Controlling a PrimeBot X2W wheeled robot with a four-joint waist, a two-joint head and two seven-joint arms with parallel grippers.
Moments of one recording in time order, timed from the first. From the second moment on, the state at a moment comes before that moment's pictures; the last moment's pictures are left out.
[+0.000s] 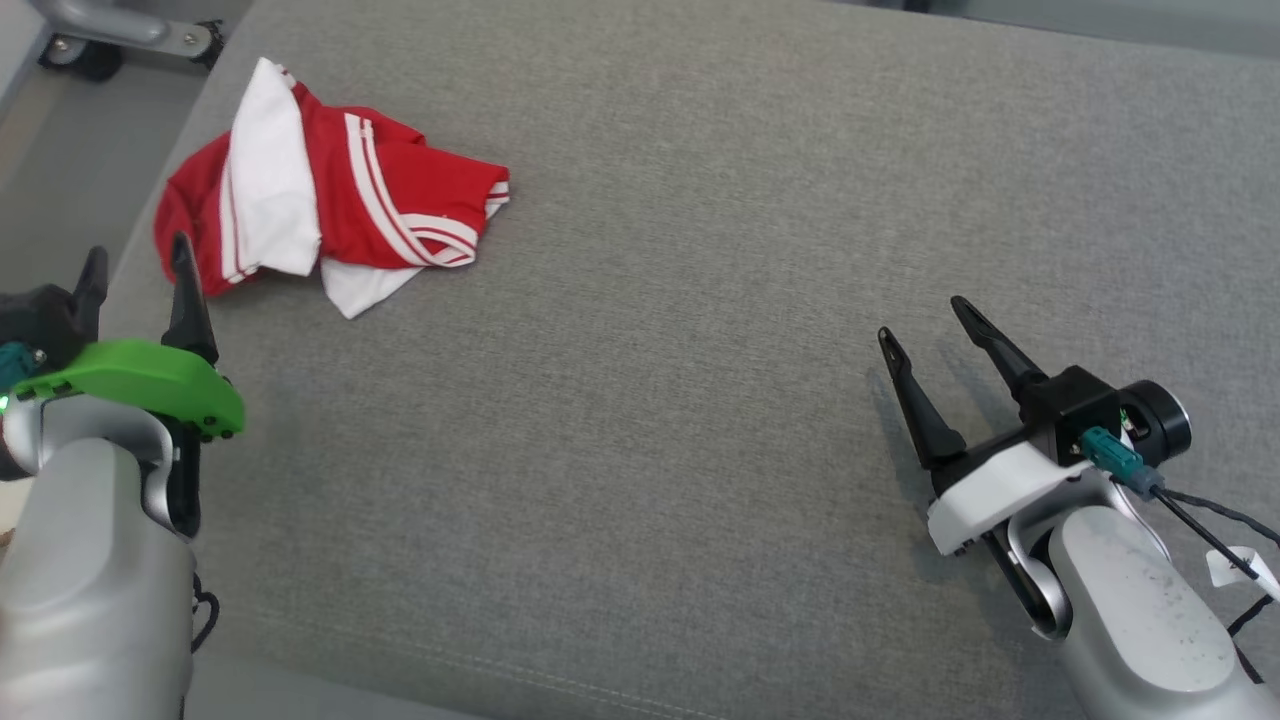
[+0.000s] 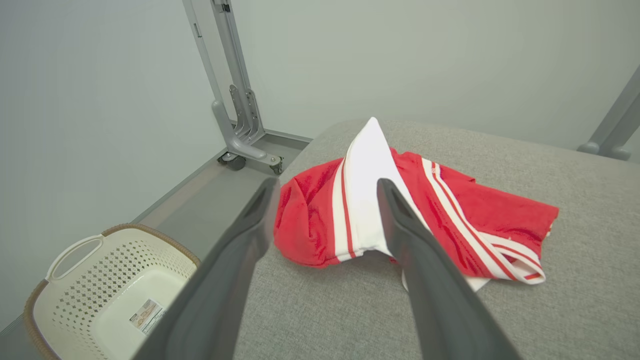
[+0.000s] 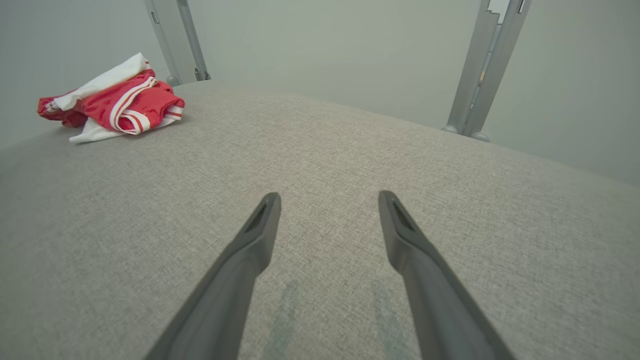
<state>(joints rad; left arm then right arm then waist) -0.66 0.22 0.05 0.83 -0.28 -0.13 -0.26 -0.35 -0.22 0.26 0.35 0.15 0.13 -0.26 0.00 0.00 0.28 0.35</state>
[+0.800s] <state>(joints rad) -0.87 0.35 0.01 1.23 -0.49 -0.09 -0.20 -0.41 -0.25 0.22 0.28 0.15 0.13 -0.26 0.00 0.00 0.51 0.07</state>
